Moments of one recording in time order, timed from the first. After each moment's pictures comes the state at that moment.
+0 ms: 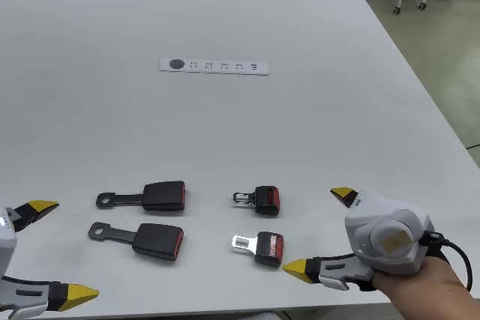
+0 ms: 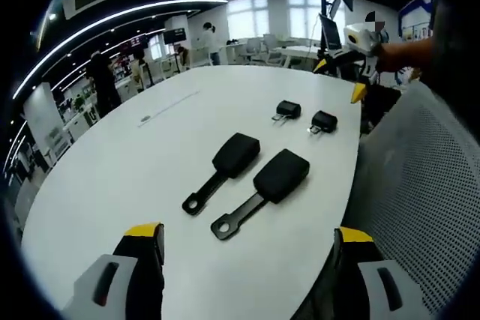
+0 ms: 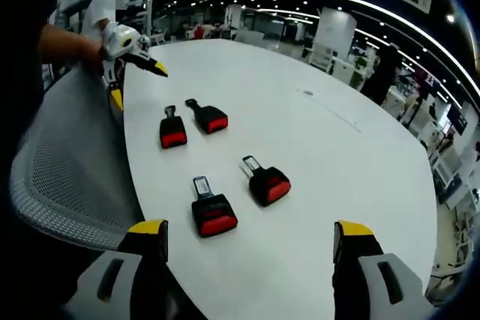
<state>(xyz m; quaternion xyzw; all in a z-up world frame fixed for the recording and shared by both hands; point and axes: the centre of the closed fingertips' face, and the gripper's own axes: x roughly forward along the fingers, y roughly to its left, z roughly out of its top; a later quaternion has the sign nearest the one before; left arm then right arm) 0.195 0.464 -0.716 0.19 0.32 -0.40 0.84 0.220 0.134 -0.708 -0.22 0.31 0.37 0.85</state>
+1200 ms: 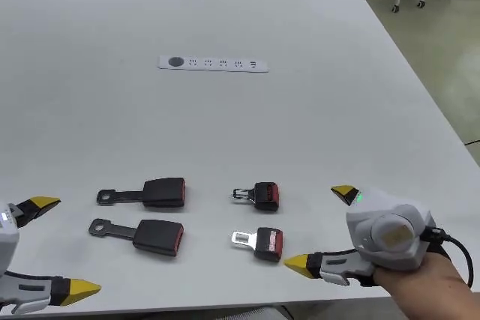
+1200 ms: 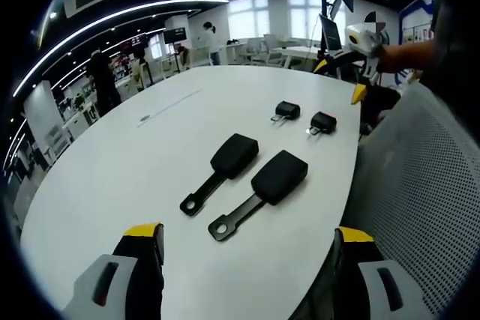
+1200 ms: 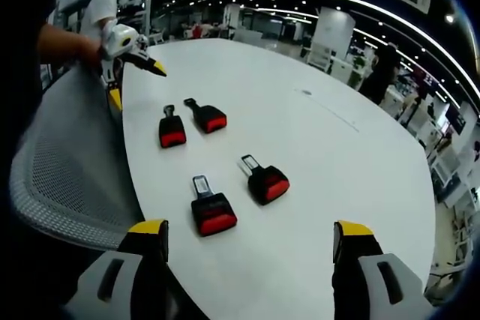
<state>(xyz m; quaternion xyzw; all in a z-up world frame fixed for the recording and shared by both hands) 0.194 0.461 -0.715 0.19 0.31 -0.40 0.84 0.216 0.134 -0.707 -0.22 0.31 0.36 0.85</state>
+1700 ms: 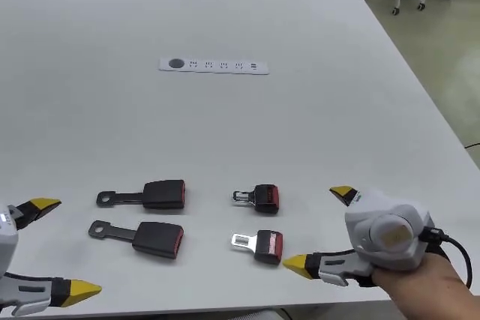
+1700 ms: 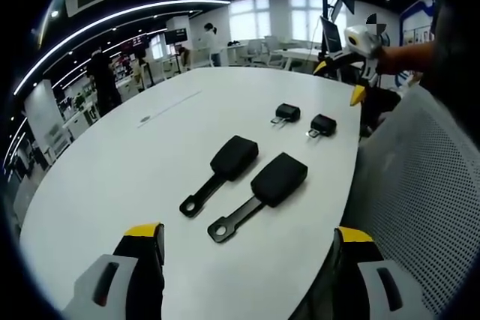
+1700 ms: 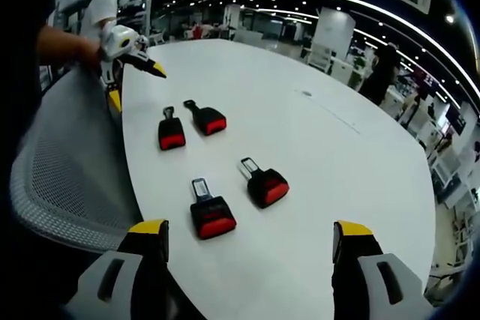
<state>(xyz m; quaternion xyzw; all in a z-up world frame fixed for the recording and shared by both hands) 0.193 0.459 -0.716 0.19 0.31 -0.40 0.84 0.220 0.137 -0.705 -0.22 0.31 0.37 0.85</state>
